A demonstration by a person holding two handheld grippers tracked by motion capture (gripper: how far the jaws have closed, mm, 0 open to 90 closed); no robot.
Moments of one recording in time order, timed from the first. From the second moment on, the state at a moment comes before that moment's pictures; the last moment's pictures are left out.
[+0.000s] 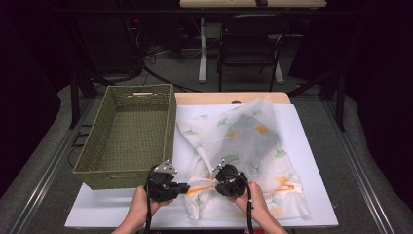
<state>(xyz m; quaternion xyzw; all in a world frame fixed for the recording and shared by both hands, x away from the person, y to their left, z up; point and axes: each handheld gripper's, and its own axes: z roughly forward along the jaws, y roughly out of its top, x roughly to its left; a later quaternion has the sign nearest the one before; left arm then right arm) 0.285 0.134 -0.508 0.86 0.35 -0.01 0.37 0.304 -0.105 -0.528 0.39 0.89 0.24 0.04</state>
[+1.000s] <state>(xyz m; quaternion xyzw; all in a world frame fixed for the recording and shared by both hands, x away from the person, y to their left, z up) 0.289 0.139 -0.510 0.86 0.35 0.00 0.36 0.320 -0.140 -0.534 0.35 0.90 0.27 -0.01</state>
